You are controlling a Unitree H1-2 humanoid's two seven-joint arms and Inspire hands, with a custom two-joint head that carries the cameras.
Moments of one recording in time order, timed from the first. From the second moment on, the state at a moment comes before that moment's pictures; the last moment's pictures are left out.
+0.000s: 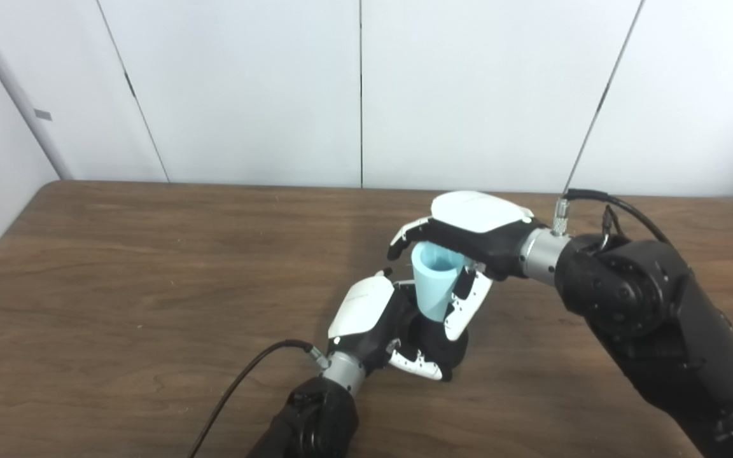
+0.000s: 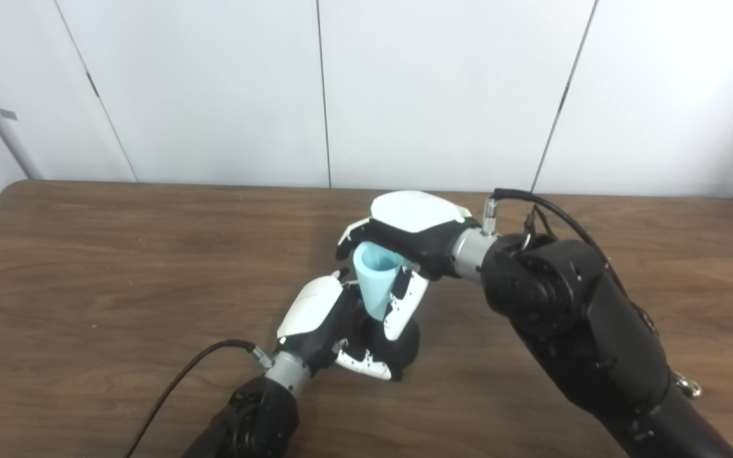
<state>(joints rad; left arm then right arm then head) -0.24 0.07 -0.54 -0.06 0.71 0.33 -0.05 -0.69 -0.41 0.50 -0.47 -0.81 0.45 0.97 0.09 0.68</state>
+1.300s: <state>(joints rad) -0.24 0.07 -0.54 -0.05 0.71 0.33 -0.05 -0.60 -0.41 0.42 -0.47 -0.79 0.23 0.82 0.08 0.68</state>
